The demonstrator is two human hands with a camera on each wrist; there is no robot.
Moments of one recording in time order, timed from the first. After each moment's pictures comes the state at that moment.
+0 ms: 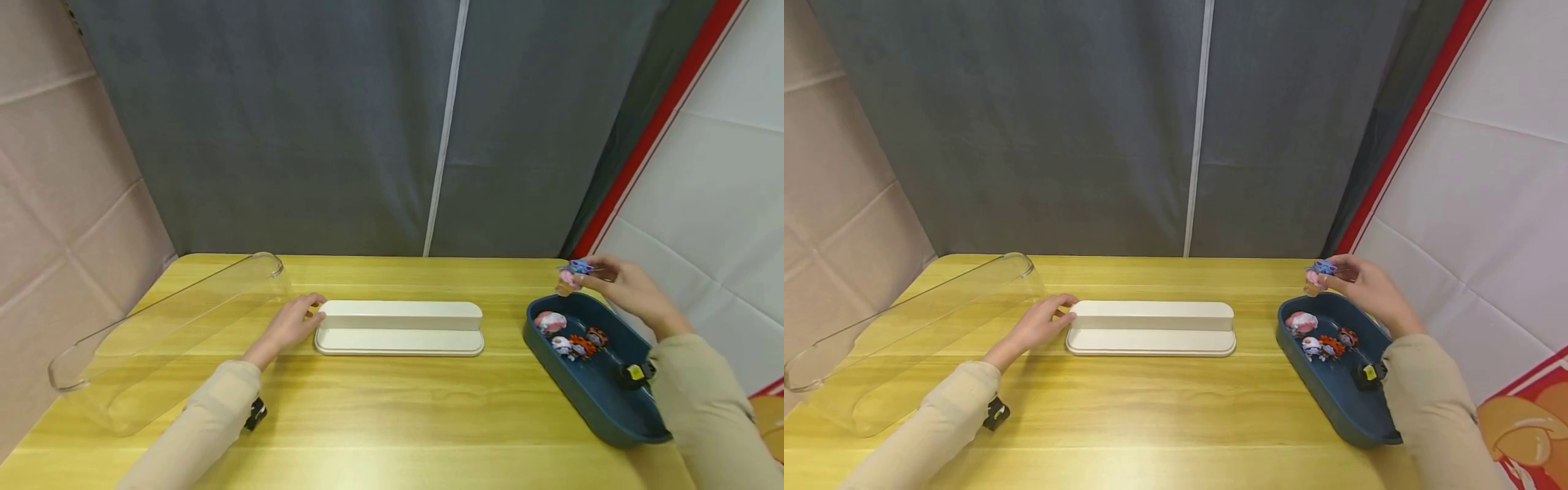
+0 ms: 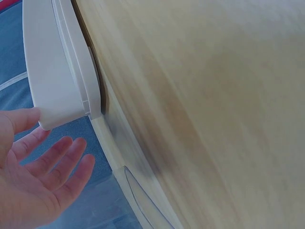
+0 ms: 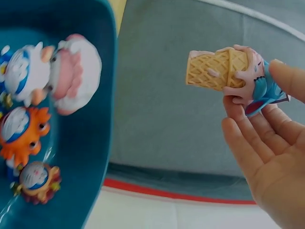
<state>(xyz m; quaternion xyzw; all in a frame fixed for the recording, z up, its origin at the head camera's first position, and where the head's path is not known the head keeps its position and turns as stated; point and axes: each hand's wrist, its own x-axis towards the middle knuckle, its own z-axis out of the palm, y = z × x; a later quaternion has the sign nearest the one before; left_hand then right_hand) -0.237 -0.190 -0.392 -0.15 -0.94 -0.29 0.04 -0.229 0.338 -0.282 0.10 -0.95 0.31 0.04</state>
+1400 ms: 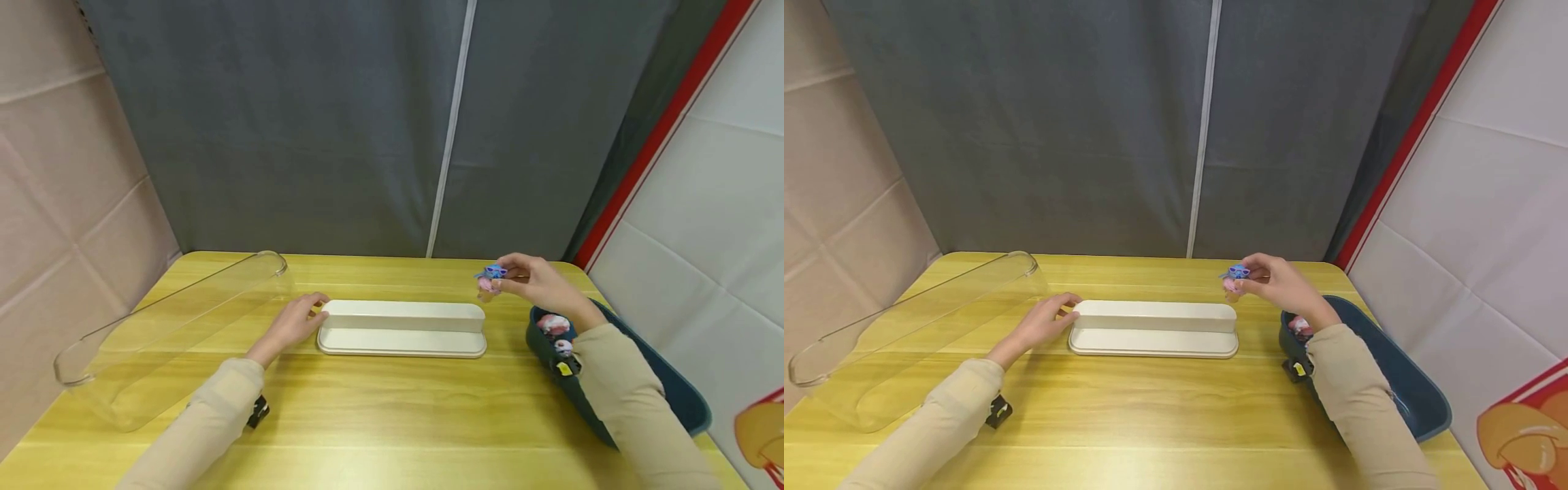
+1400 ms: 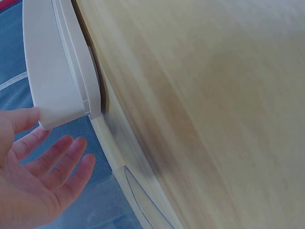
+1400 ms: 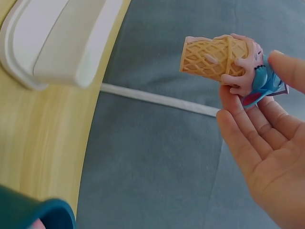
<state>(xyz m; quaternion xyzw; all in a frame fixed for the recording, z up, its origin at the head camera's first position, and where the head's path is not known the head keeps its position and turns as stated) -0.239 -0.186 -0.393 -0.15 -0.94 -0.29 0.04 -0.247 0.232 -0.284 0.25 -0.89 0.38 -0.01</state>
